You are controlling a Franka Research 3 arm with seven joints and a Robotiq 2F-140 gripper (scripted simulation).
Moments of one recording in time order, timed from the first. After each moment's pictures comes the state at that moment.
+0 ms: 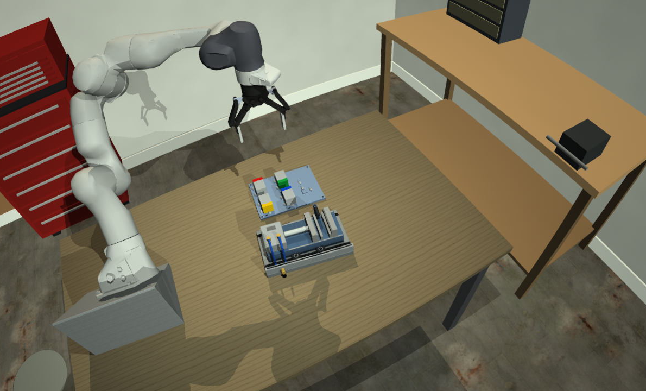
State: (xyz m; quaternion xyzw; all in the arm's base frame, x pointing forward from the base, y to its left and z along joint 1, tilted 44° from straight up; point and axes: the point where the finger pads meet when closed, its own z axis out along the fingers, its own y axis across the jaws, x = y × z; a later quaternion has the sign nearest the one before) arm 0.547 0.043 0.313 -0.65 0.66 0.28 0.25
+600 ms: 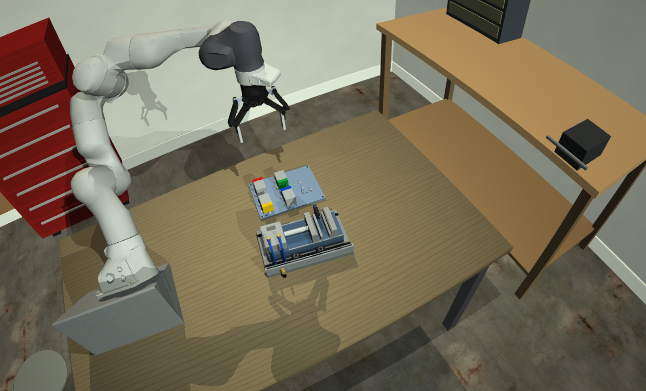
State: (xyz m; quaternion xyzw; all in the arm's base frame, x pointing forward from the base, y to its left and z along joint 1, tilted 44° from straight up) arm 0.546 0.043 0.313 -0.65 0.66 0.28 0.25
